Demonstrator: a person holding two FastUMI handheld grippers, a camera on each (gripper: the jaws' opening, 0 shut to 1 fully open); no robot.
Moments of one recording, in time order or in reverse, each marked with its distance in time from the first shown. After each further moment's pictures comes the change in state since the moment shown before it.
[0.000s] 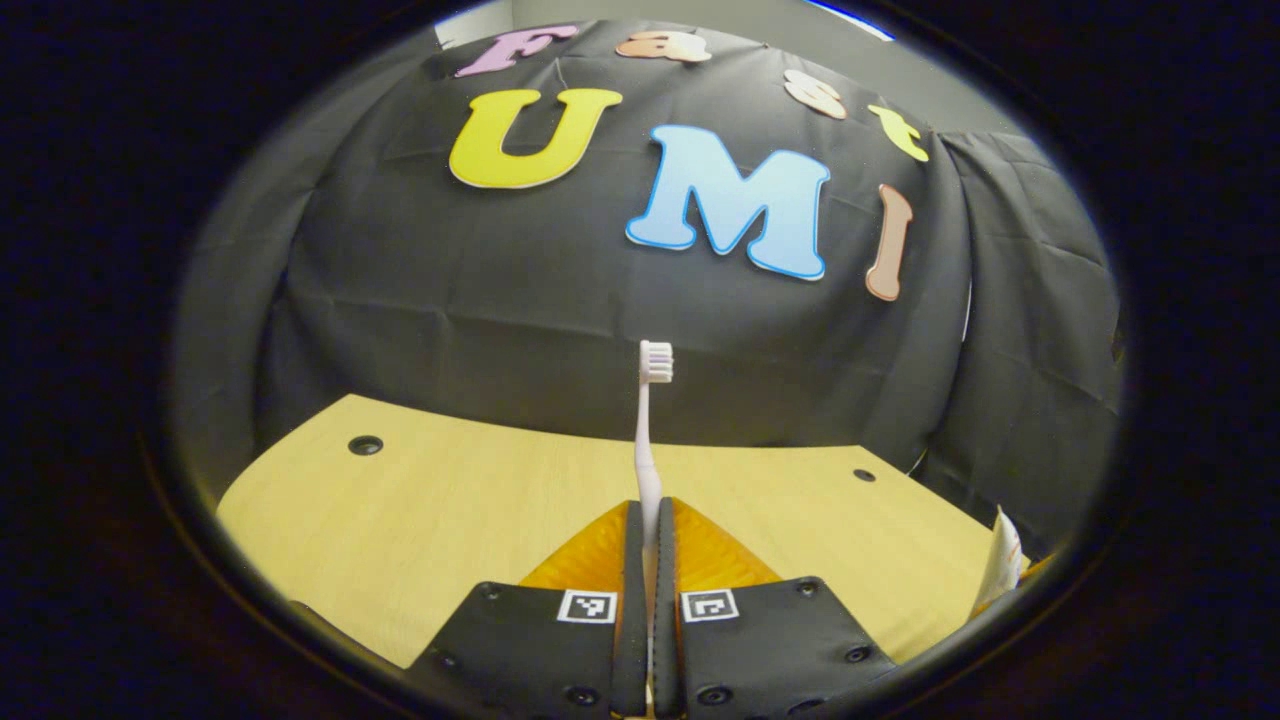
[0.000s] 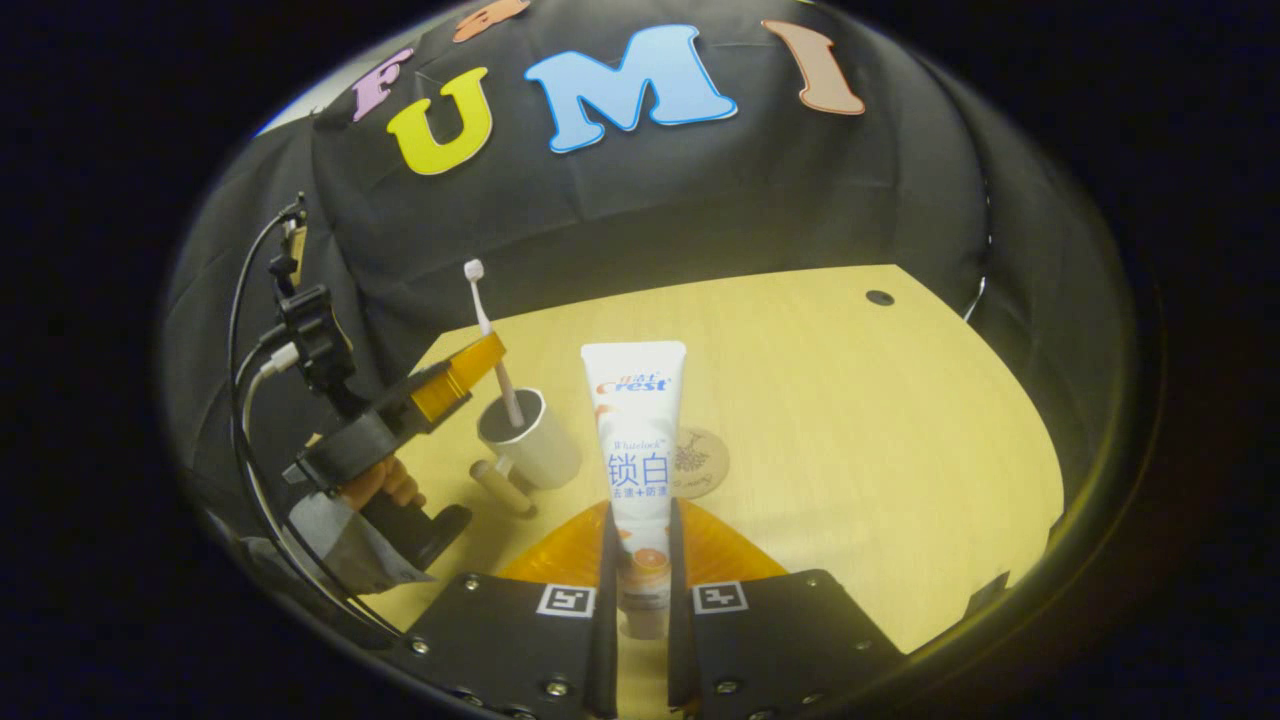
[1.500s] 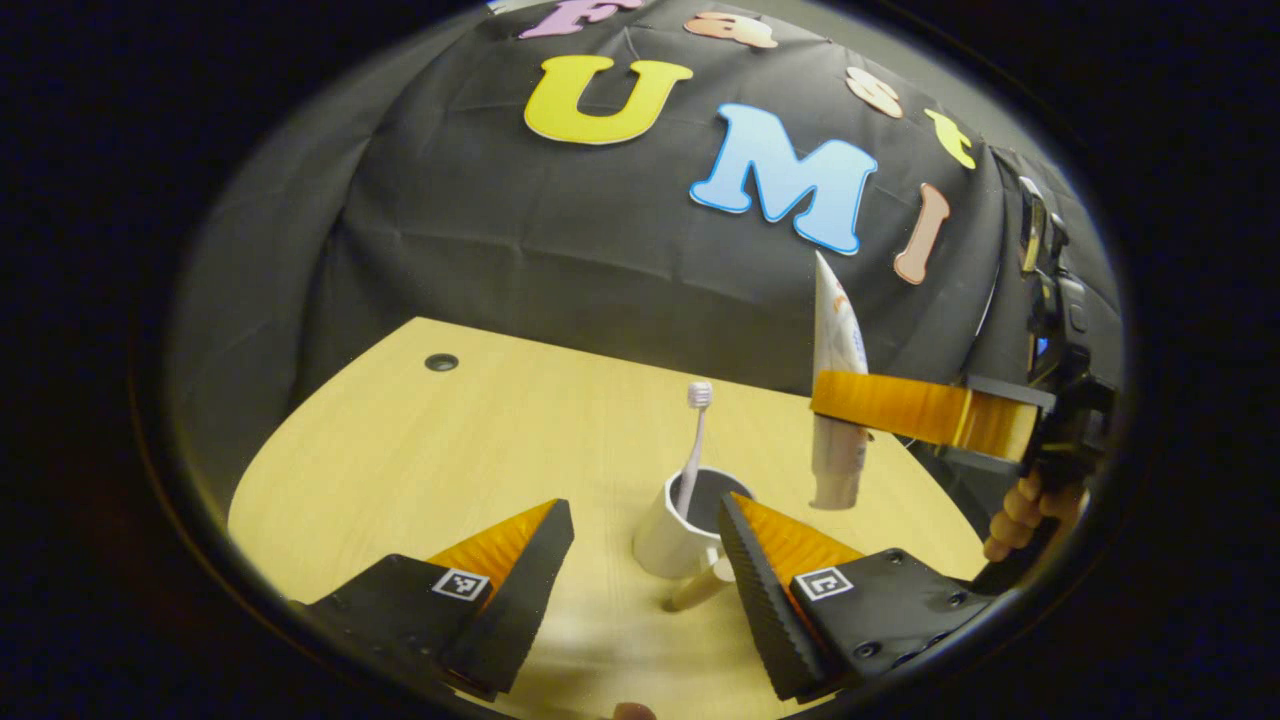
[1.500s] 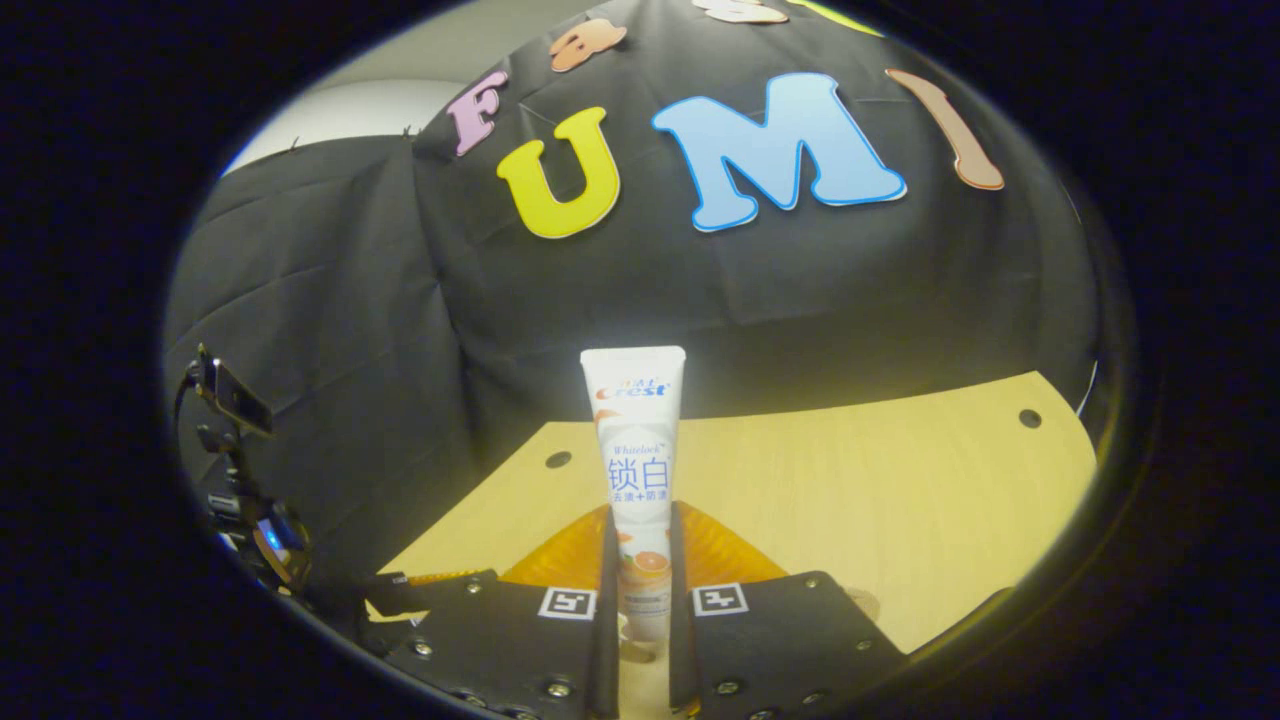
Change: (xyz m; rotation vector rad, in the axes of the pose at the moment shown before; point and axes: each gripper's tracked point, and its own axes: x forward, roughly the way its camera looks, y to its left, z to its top) left arm -0.125 0.042 -0.025 -0.138 0.184 0.073; right arm 0.080 0.130 0.122 -0.118 -0.293 0.298
